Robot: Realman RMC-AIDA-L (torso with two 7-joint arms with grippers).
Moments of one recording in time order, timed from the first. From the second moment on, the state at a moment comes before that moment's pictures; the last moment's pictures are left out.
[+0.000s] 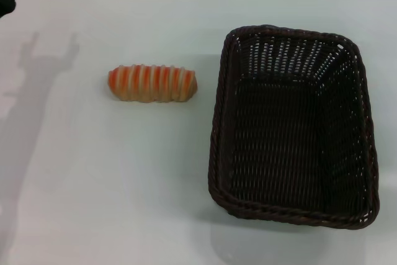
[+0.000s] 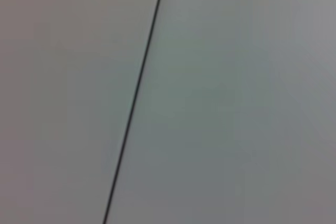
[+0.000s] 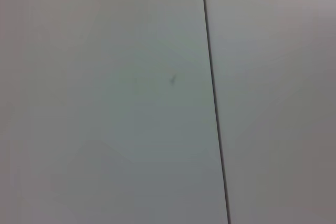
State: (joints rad) left arm -0.34 -2.07 -1.50 -0.35 2.87 1.21 -0.38; right arm 0.54 2.08 -1.70 -0.28 0.74 -1.21 -0.08
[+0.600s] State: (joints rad) left arm -0.29 -2.07 -1.51 -0.36 2.87 1.26 -0.42; right arm 0.51 2.08 -1.72 -0.28 0.74 -1.22 -0.07
